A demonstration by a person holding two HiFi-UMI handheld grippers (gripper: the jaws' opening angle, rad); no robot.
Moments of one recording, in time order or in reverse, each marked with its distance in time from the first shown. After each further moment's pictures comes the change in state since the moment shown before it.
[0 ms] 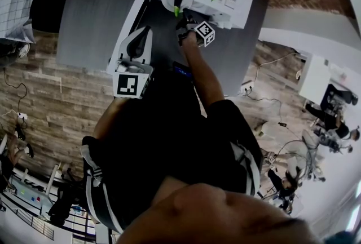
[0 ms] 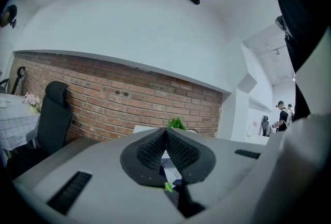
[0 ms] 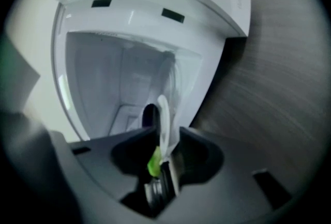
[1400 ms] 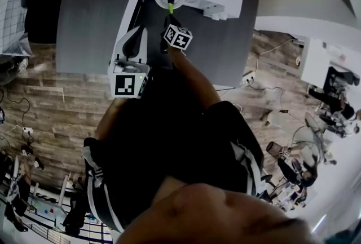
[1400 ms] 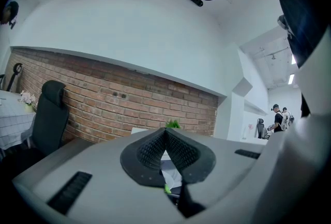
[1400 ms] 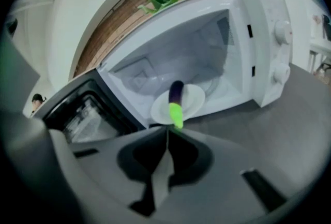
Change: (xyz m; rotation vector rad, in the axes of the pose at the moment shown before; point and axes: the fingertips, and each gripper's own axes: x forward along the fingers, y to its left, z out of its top) left arm -0.010 0.002 0.008 -0.011 -0.025 -0.050; right arm -0.030 0.034 -0.076 -0.859 0.042 -0.326
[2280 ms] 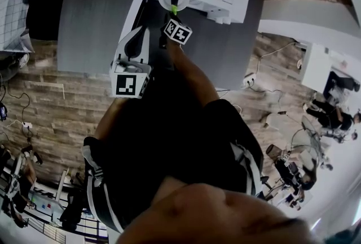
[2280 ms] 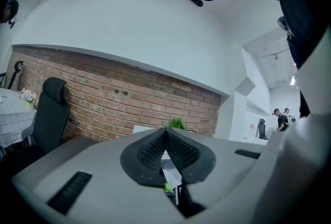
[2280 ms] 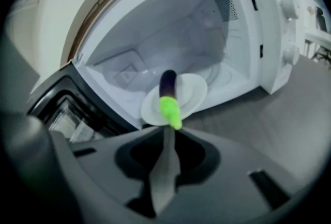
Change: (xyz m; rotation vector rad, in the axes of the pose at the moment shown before) left arm 0.013 0.012 -0.007 -0.008 0.021 0.010; right arm 0.043 -0.007 -0.007 0.089 0.055 -0.043
